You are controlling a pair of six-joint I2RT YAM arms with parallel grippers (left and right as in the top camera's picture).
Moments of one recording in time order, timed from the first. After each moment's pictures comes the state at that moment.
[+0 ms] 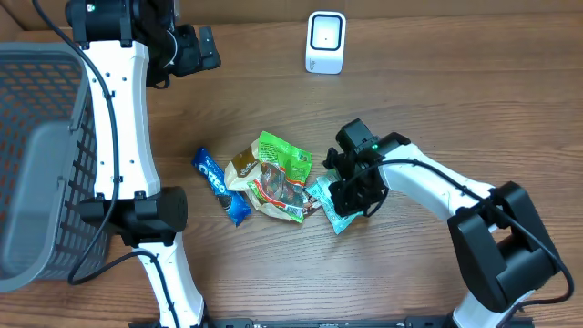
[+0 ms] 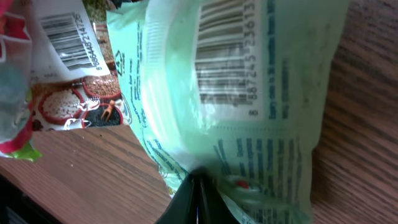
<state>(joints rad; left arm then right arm) 0.01 2.18 2.66 -1.69 0.13 -0.24 0.53 1.85 1.13 -0.82 -0.37 0.10</state>
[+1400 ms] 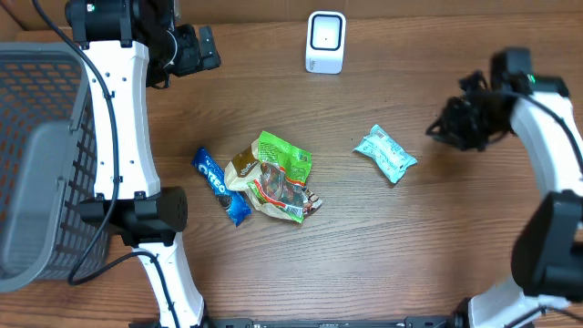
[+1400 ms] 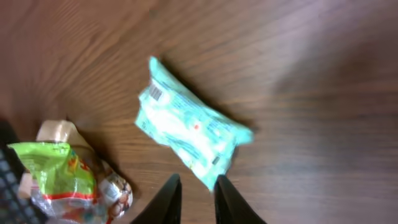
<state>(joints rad) 0.01 2.18 2.66 -1.69 0.13 -0.24 -0.13 1.80 1.40 -1.00 -0.50 0.26</state>
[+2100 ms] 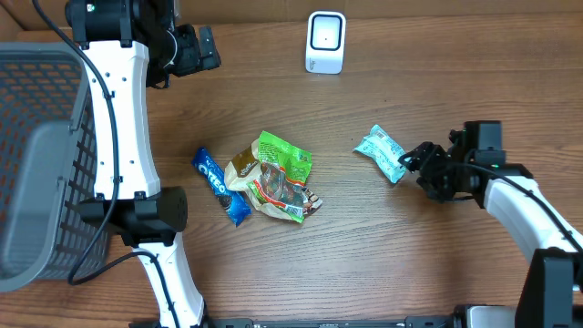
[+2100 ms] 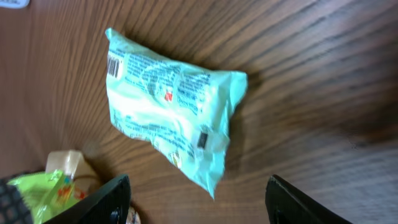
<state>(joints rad) 0.01 2.18 2.66 -1.69 0.13 -0.24 -0.01 1.54 0.79 -0.38 -0.46 0.74</state>
